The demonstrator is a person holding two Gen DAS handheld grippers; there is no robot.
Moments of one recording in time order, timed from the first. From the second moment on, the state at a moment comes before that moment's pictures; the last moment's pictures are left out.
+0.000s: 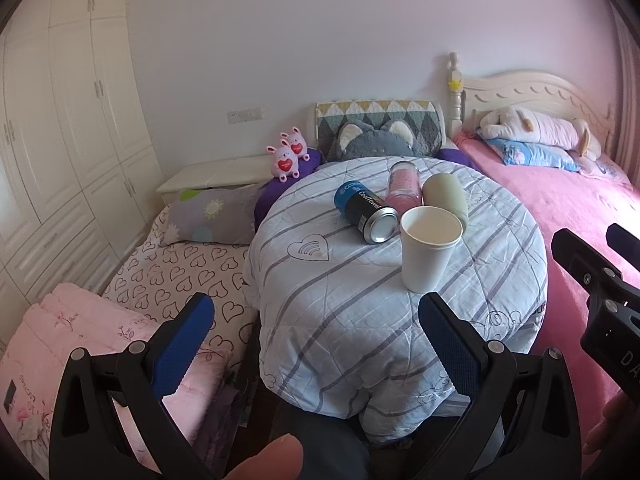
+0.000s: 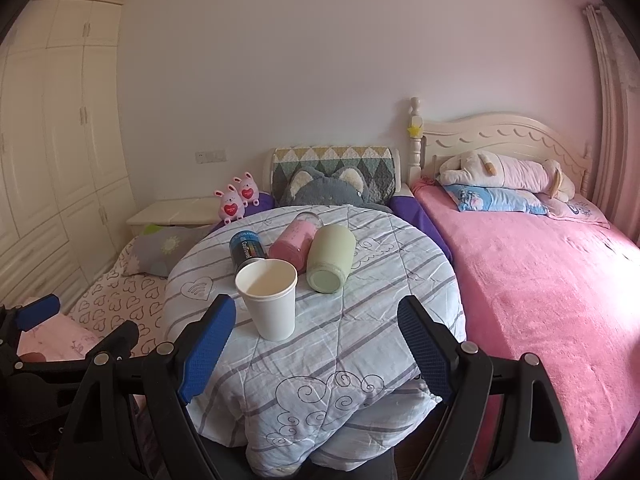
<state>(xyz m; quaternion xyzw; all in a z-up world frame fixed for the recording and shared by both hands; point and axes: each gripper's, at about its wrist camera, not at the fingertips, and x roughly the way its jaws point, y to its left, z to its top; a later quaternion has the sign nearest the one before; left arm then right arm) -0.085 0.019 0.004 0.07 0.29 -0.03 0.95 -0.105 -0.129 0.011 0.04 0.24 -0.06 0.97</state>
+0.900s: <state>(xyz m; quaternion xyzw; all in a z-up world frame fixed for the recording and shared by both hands) -0.102 0.019 0.026 0.04 0.24 -0.03 0.97 -0.117 -0.129 0.025 0.03 0.21 -0.07 0.97</state>
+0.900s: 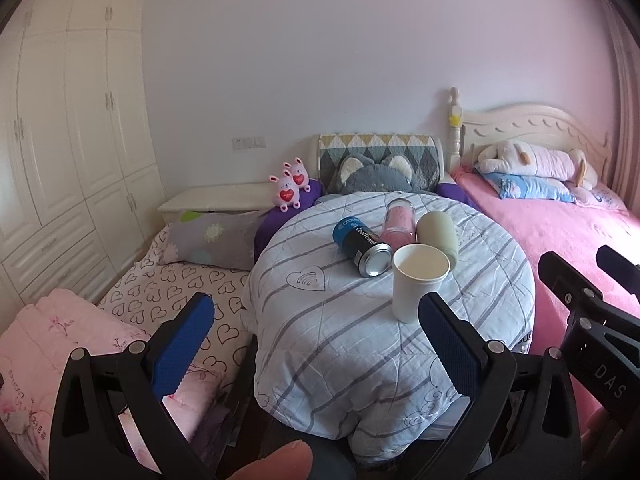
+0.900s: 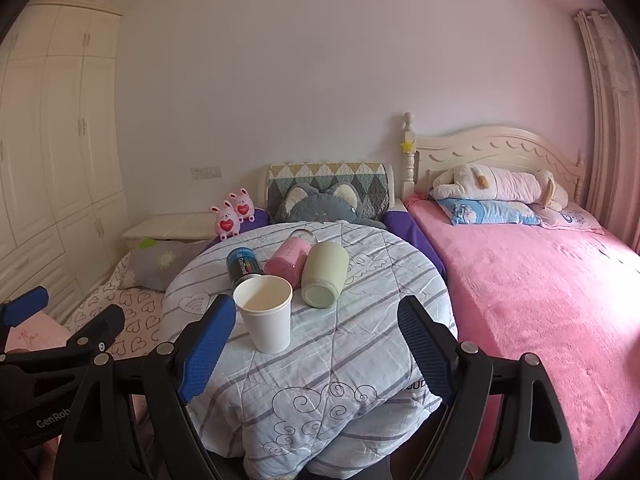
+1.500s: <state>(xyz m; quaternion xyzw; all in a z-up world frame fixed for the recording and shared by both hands) -0.108 0.023 0.026 0.04 0.24 -0.04 0.97 -0.116 -0.126 0.025 0.03 0.21 -0.07 0.97</state>
